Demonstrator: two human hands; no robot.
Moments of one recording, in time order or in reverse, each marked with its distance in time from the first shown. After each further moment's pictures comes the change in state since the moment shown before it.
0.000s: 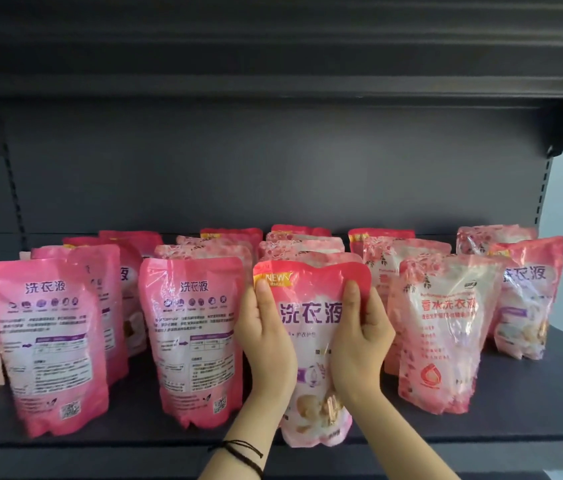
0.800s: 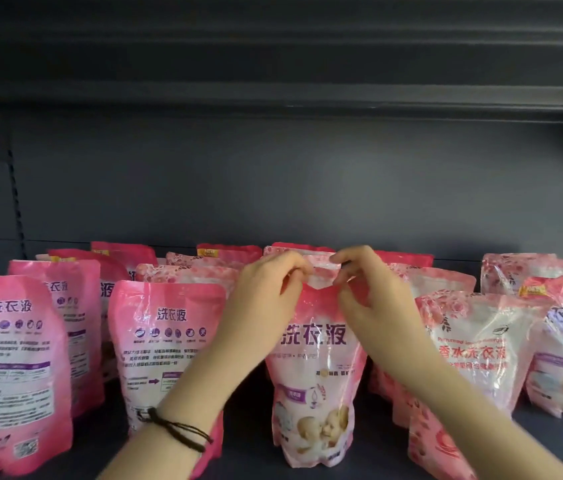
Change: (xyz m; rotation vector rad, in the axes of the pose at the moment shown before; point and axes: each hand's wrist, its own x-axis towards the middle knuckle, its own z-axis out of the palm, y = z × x) left_hand 0.081 0.023 0.021 0.619 -0.574 0.380; right_hand 0.091 -0.029 -0.007 -0.486 -0.609 -0.301
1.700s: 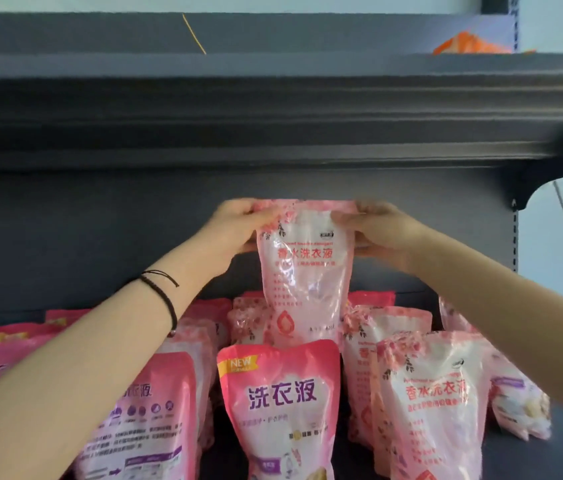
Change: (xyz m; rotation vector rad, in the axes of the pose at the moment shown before) left_hand 0.144 0.017 -0.033 -0.604 -0.204 -0.364; right_hand 0.134 0.005 -0.087 0.421 -0.136 0.491
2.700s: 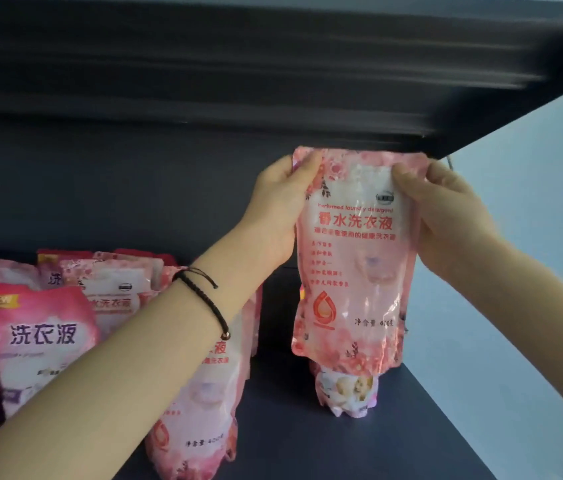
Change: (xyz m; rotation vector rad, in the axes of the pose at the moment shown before) left_hand -0.025 0.064 0.333 -0.455 0.130 0.051; right_hand -0.090 0.046 -0.270 0.408 0.186 -0.199
